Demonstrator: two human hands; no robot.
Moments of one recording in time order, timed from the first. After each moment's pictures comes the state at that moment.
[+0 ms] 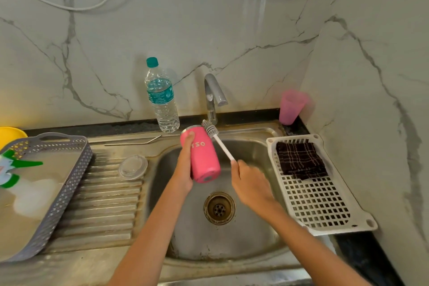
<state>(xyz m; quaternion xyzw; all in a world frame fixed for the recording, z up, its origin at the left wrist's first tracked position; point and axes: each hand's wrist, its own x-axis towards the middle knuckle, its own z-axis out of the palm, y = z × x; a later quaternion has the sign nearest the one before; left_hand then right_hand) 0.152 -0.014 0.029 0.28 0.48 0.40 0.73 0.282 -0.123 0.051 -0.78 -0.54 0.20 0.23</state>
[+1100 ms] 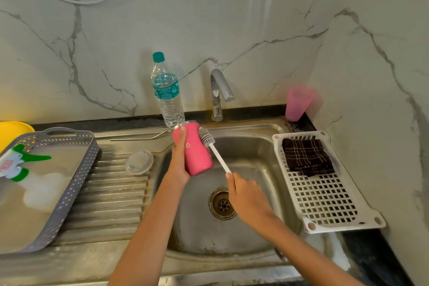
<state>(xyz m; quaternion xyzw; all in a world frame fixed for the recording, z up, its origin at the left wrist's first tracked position) 0.127 0.000 0.026 0.24 0.46 0.44 0.73 0.253 -0.143 0.037 -0.76 -0.57 0.23 0.21</state>
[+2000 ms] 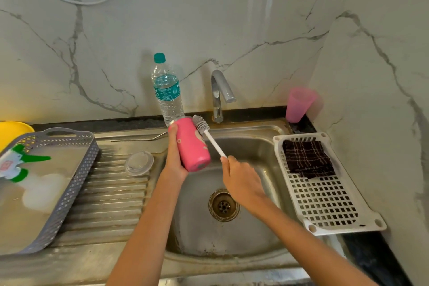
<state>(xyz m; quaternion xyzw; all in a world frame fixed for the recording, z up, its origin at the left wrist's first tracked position) 0.124 0.005 0.039 0.21 0.45 0.46 0.73 0.253 -0.108 0.049 -0.76 -0.58 0.18 0.22</state>
